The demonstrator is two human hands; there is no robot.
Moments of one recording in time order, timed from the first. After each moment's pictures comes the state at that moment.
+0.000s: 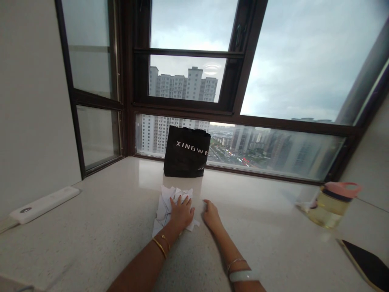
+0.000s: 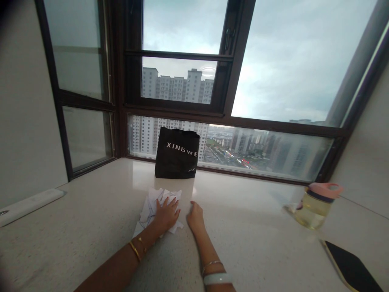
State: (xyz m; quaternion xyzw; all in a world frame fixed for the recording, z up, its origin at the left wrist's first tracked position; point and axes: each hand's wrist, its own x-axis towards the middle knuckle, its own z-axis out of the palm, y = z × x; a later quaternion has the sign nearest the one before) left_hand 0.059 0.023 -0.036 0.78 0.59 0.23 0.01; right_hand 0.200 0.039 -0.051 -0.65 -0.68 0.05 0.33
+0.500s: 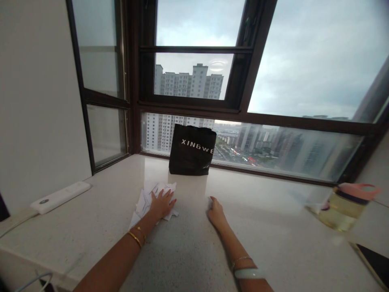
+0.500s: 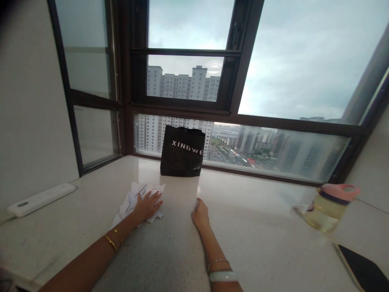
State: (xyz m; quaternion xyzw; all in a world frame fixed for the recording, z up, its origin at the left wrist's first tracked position) left_hand -0.040 0.024 -0.037 0.77 0.61 0.19 -0.05; right_hand 0.200 0.044 -0.055 -0.65 -0.69 0.03 0.31
